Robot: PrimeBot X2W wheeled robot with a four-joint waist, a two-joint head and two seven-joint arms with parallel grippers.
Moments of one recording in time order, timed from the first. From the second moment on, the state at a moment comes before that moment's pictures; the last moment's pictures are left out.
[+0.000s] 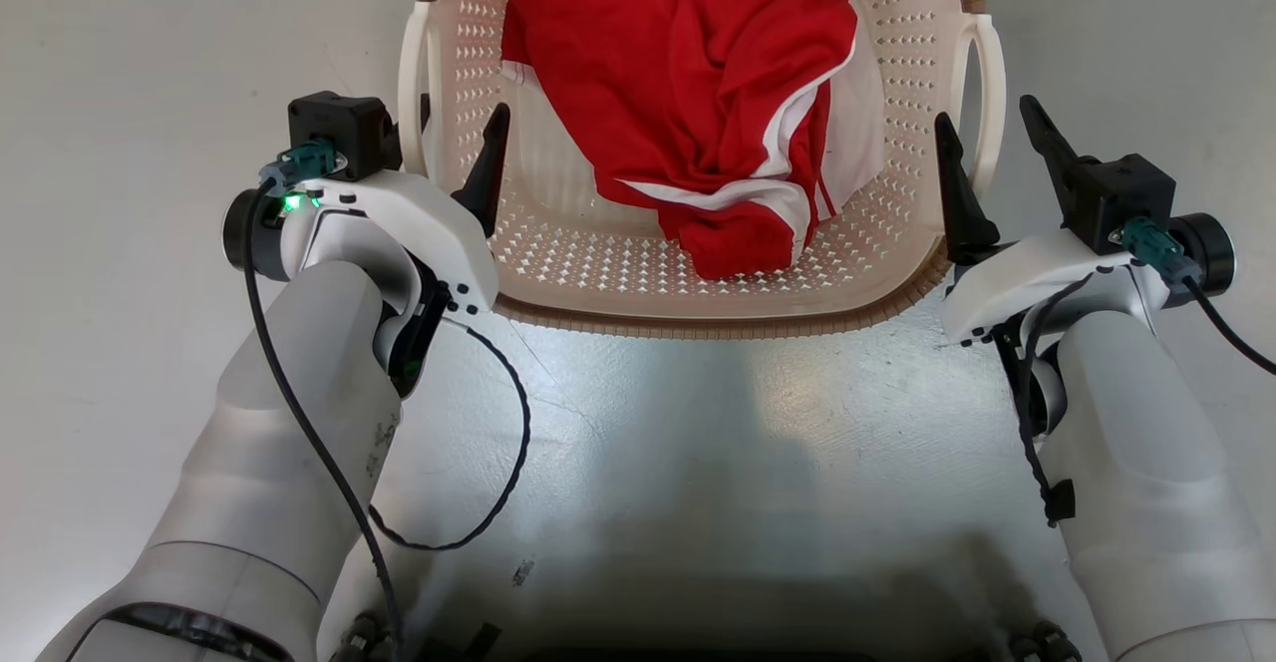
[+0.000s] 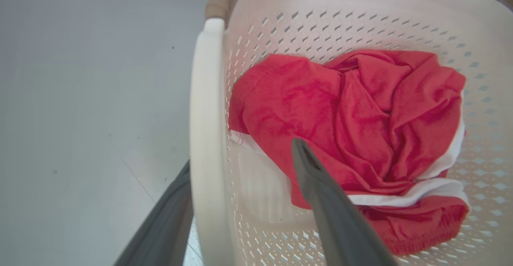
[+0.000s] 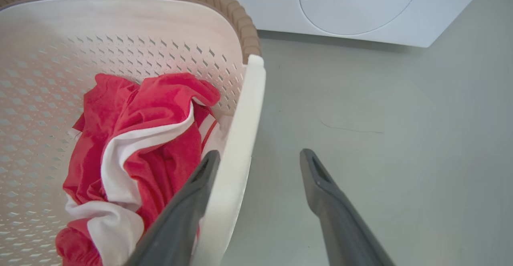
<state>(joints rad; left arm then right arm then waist) -0.96 0.09 -0.44 1.05 -0.51 -0.12 -0.26 -0.71 -0.06 -0.06 0.72 -0.07 0.12 -0.25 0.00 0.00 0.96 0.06</state>
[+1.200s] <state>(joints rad) -0.95 0.09 -0.44 1.09 -0.51 -0.12 -0.25 -0.74 -0.06 0.01 0.87 0.01 0.13 -0.26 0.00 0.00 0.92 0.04</state>
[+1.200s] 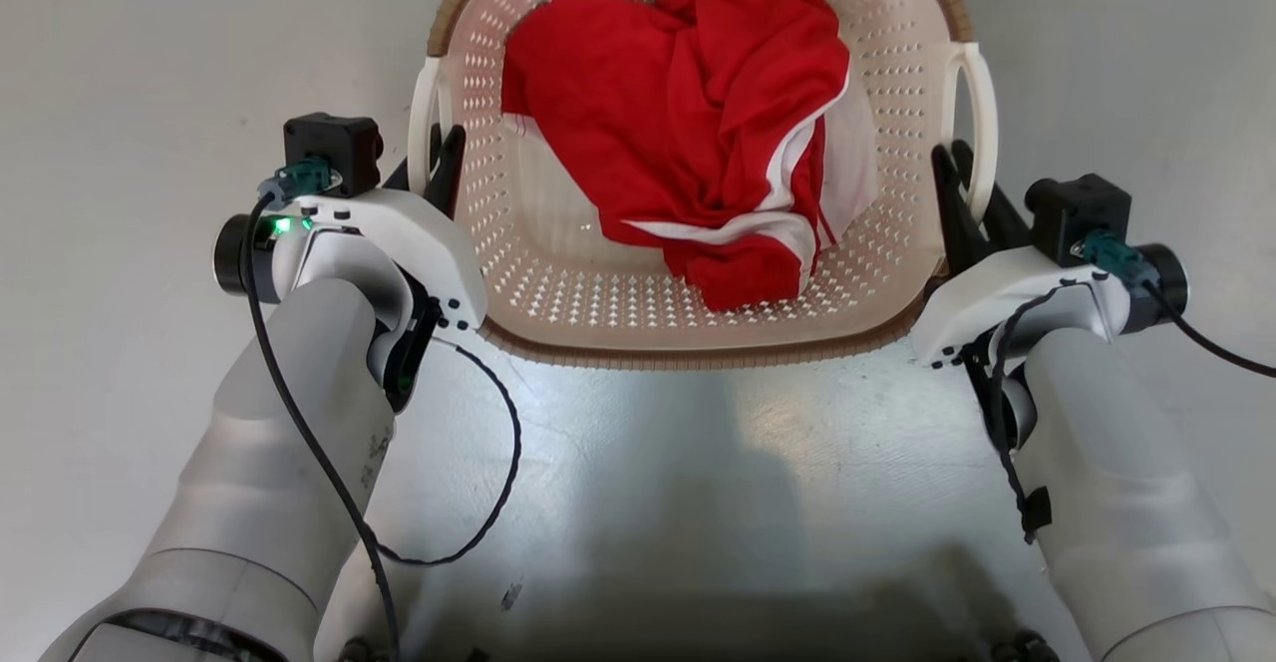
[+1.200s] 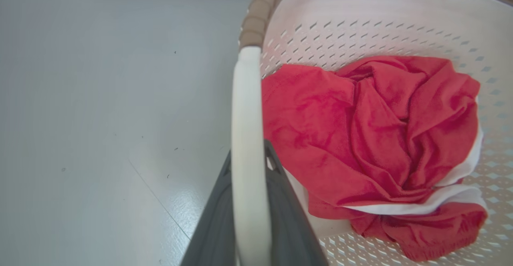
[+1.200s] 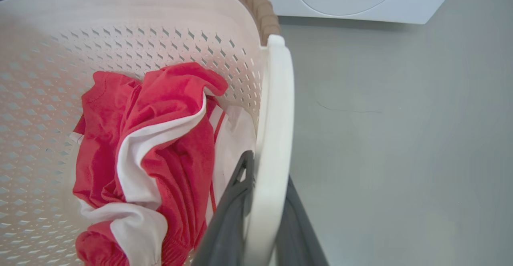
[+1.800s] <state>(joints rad) -0.83 0.09 -0.46 1.16 -0.51 -0.12 -0.25 -0.68 -0.06 0.21 1.00 0.20 0.12 -0.25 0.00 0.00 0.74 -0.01</state>
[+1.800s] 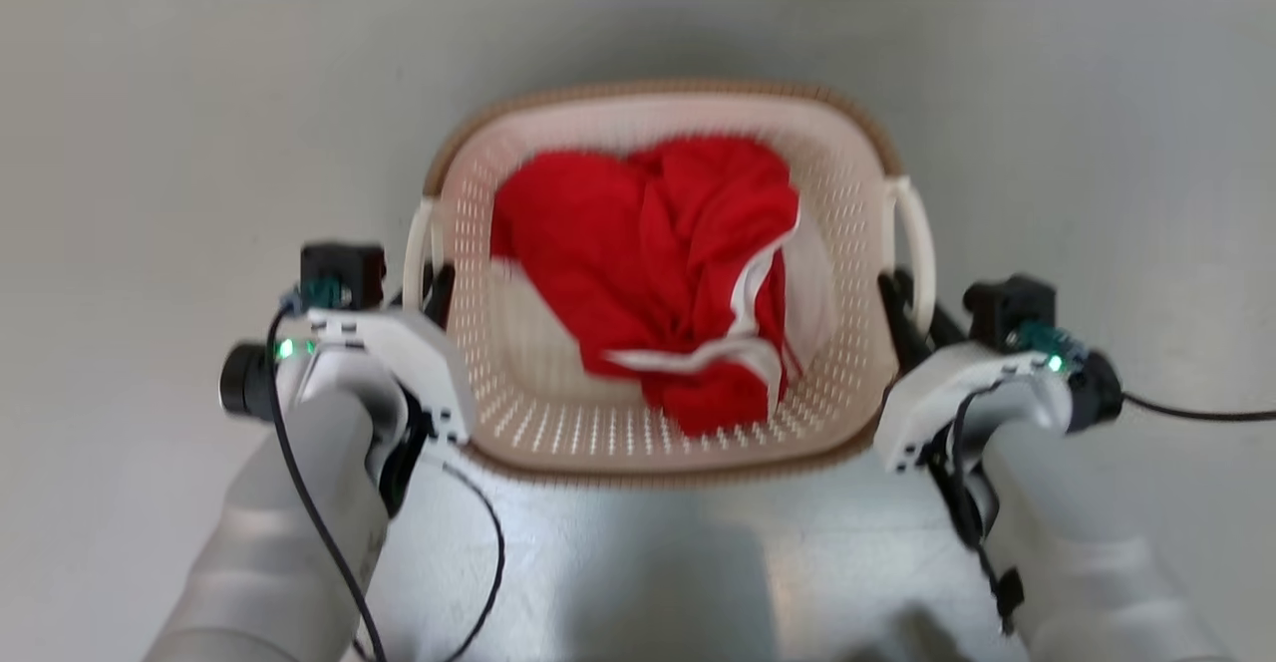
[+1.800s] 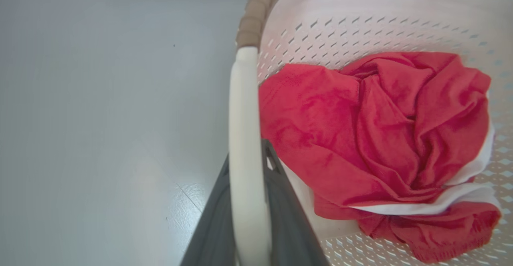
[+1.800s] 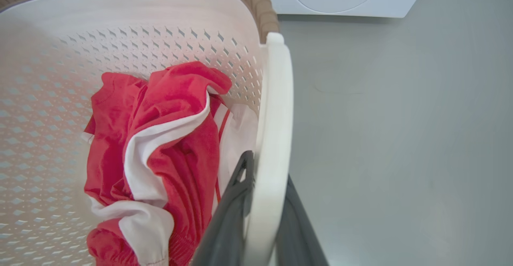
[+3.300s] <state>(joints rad) -0.33 0.05 -0.59 1.28 -0.64 -0.12 -0.15 -0.28 -0.07 0.54 1.06 0.45 0.11 0.03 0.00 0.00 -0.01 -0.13</state>
